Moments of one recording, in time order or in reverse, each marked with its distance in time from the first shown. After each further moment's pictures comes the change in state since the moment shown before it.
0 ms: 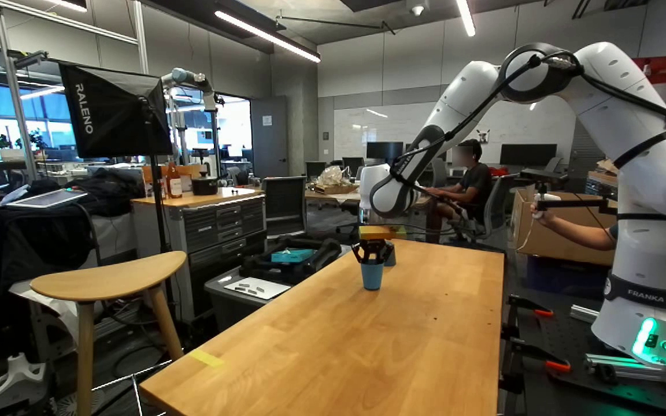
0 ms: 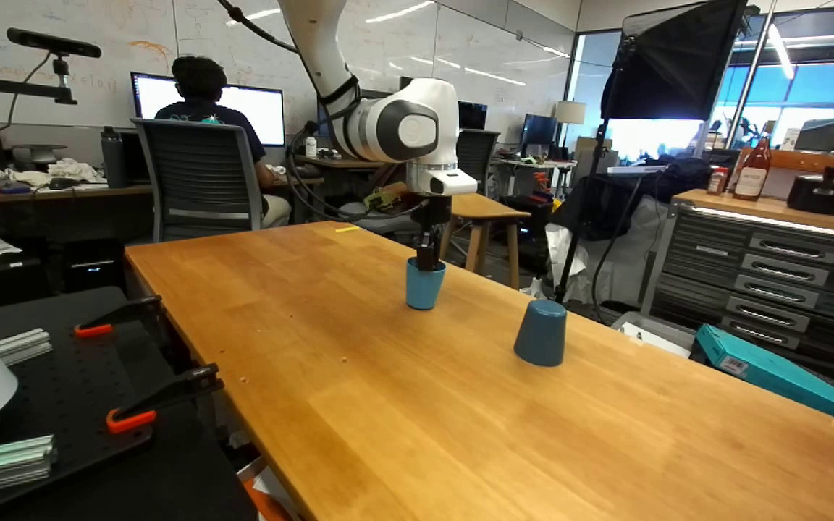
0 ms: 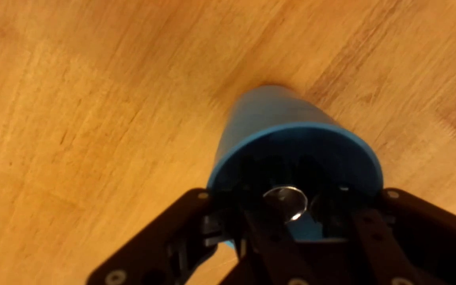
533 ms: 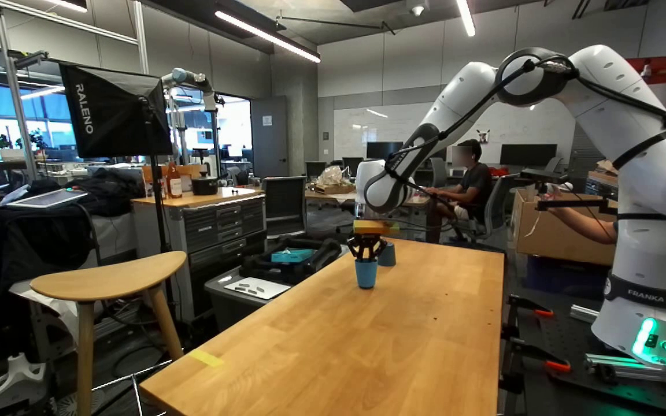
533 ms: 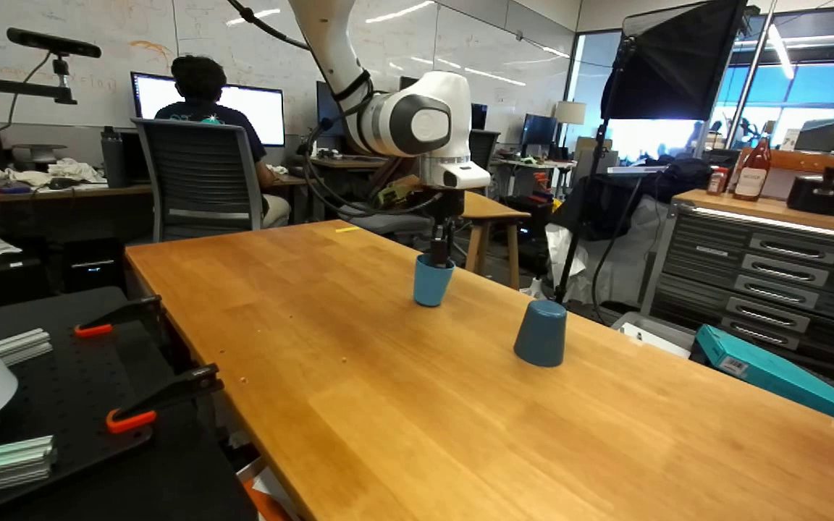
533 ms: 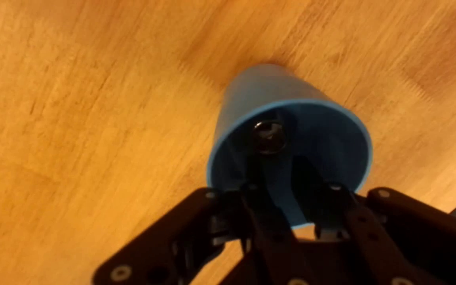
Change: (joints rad) arm -0.014 0.020 0.003 0.073 0.023 -0.022 -0.010
